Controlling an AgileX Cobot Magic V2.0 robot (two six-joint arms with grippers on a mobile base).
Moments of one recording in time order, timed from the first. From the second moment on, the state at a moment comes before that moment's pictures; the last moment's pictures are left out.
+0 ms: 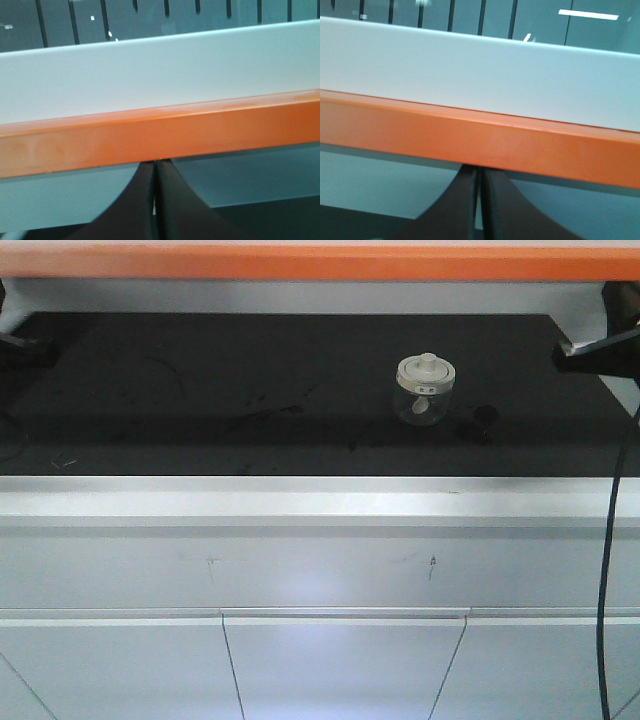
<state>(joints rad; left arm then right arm) -0.01 1.35 -0.86 0.04 -0.60 0.06 -0.07 1.44 -0.82 -0.21 -0.78 0.03</state>
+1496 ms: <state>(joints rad) -0.01 0.85 -0.60 0.04 -0.18 0.05 -0.07 0.97 -0.55 -0.52 -0.36 0.43</state>
